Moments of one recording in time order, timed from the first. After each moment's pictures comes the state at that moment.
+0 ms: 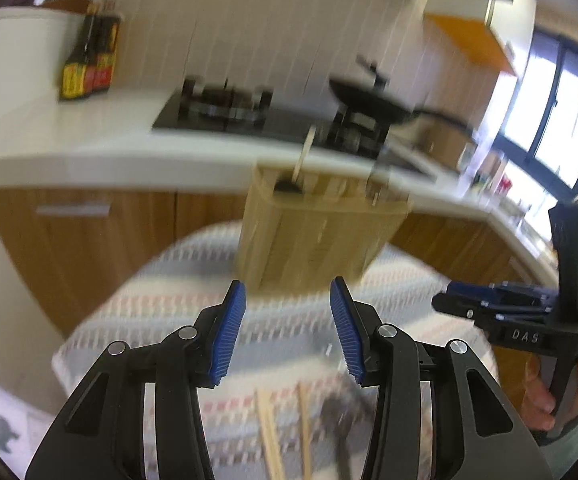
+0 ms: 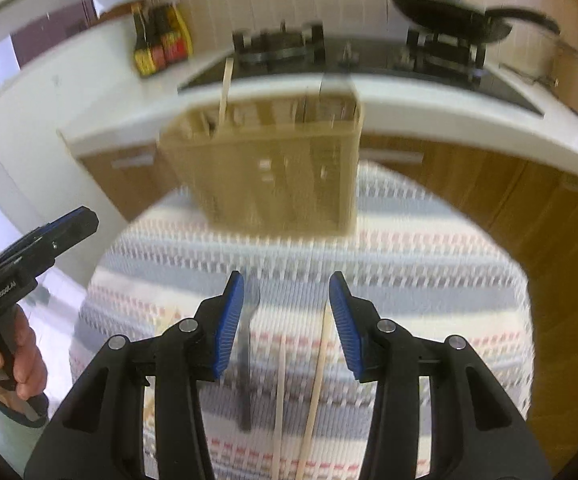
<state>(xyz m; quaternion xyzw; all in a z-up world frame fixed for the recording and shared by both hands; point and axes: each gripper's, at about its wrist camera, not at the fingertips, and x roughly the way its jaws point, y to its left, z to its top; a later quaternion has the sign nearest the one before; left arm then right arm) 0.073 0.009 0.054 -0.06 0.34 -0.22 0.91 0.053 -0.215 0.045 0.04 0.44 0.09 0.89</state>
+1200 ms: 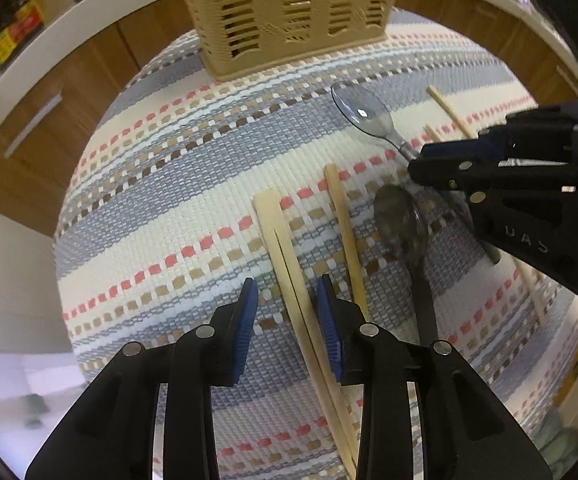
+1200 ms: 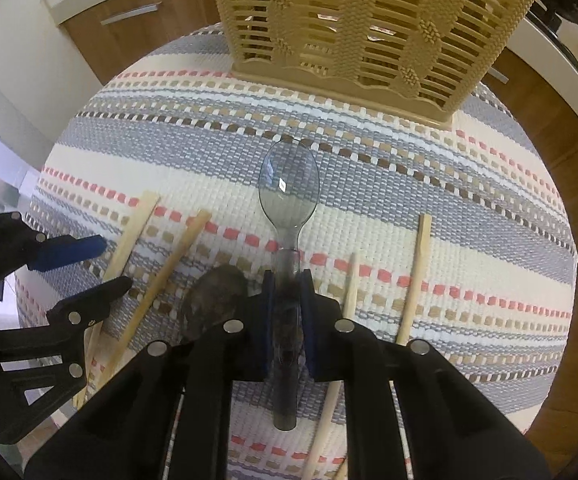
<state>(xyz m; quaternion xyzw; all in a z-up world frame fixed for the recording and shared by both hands) 0.069 -0.047 -0.054 0.17 0.56 -0.19 0.79 0.080 -0.130 -0.063 -0.06 0.58 0.10 0.80</state>
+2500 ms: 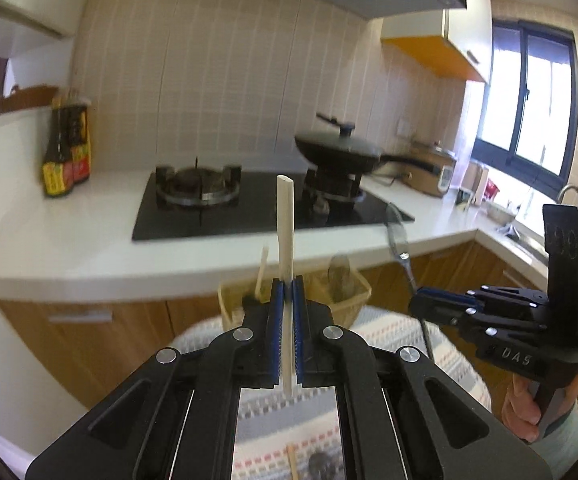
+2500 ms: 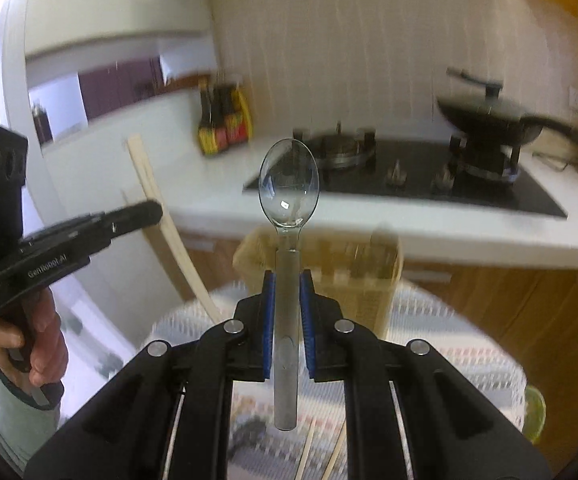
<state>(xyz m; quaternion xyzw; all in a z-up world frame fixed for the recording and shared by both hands) 0.076 -0.027 0.172 -0.02 0.23 -0.24 0.94 0.045 -0.220 0.148 0.04 0.27 0.17 0.95</state>
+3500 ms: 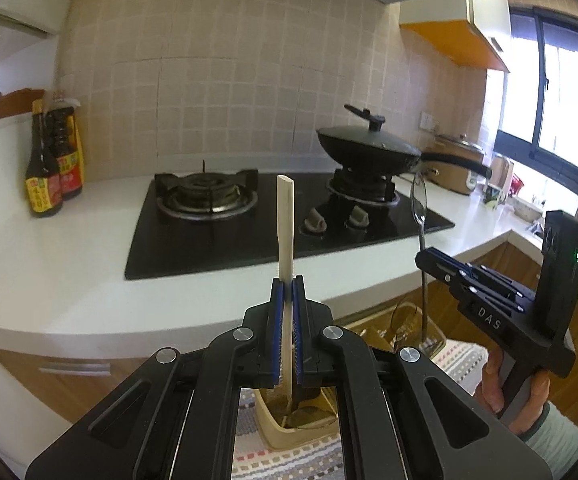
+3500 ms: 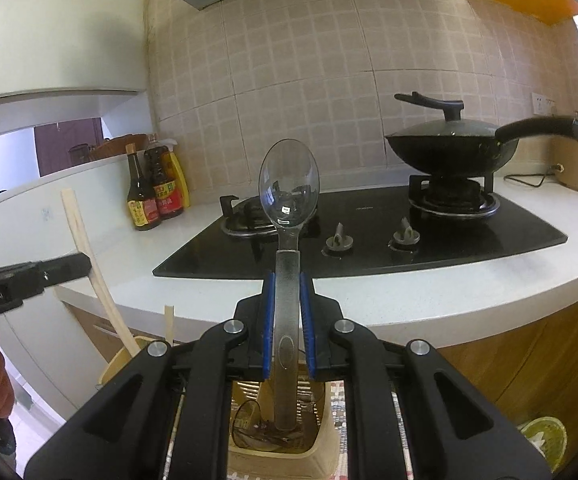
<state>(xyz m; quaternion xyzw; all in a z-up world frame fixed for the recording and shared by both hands) 0.191 -0.041 0.147 0.01 0.24 -0.23 0.94 0.170 -0.260 0.098 0.08 0.17 0.09 0.98</state>
